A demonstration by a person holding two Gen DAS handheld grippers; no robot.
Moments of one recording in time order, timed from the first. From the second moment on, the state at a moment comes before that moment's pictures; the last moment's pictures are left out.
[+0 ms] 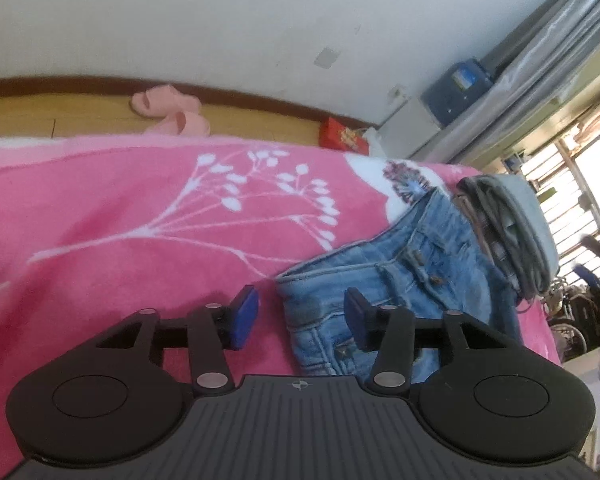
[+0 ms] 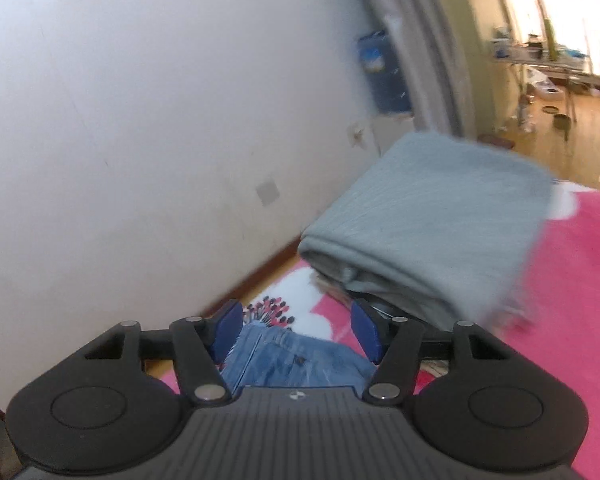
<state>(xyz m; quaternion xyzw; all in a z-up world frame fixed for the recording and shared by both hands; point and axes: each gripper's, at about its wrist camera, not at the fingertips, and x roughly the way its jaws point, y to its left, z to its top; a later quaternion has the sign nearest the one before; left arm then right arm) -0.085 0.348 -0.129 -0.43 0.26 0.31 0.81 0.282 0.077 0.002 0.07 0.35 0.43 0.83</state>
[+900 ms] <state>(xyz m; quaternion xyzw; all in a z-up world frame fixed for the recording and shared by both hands) -0.006 0.075 -0.104 -0.02 0.37 0.05 0.93 0.053 -0.155 -0.131 -0.23 0.44 0.24 0.84</state>
